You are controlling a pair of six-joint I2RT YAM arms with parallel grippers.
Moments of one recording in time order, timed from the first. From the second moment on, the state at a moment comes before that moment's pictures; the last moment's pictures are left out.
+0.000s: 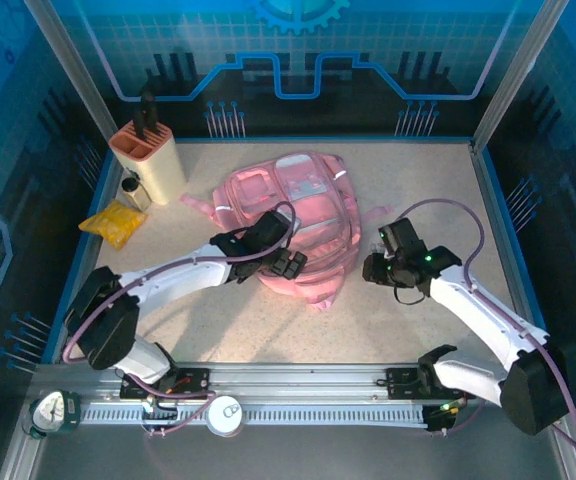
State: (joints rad) left arm -0.75 1.54 1.04 -0.44 -0.21 -0.15; right arm 0.42 1.11 0.79 -0.77 0.02 0.56
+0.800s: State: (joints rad) left arm -0.77 1.76 1.27 -0.47 -0.37 0.13; right arm 0.40 1.13 0.80 -0.73 -0.08 0.45
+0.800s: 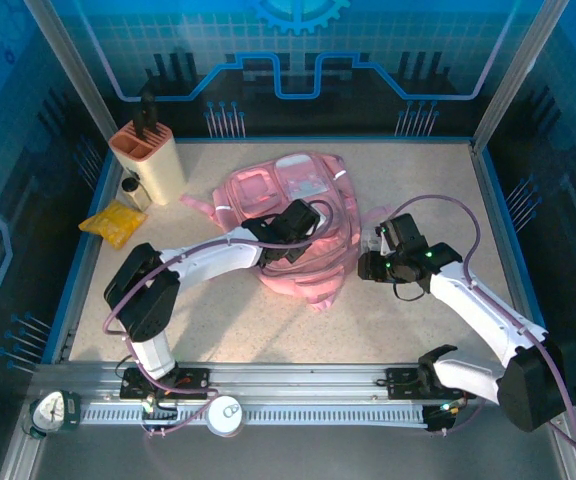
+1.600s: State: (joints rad) left arm -0.88 1.83 1.58 -0.66 -0.25 -0.43; right arm 0.38 1.29 0.96 -0.69 -0.24 0.47
